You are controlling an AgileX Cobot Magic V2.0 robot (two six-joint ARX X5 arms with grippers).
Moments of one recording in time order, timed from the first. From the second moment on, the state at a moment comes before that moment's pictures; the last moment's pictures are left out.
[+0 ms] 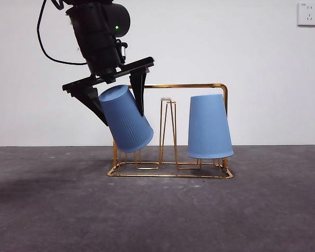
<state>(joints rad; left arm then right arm) -0.45 2.03 1.87 -1.01 0.15 -0.39 0.73 0.82 1.58 -1.34 0.02 -0.08</state>
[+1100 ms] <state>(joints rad) -0.46 1.88 1.87 -1.13 0.21 -0.34 0.73 0.82 1.58 -1.34 0.02 -0.08</state>
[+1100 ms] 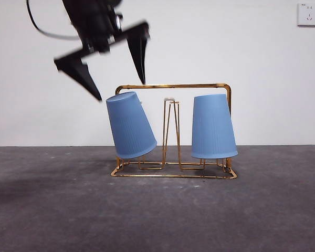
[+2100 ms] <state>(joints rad) -0.54 1.15 1.87 -1.32 0.22 -0.12 0.73 0.83 1.58 -1.35 0.02 -0.06</state>
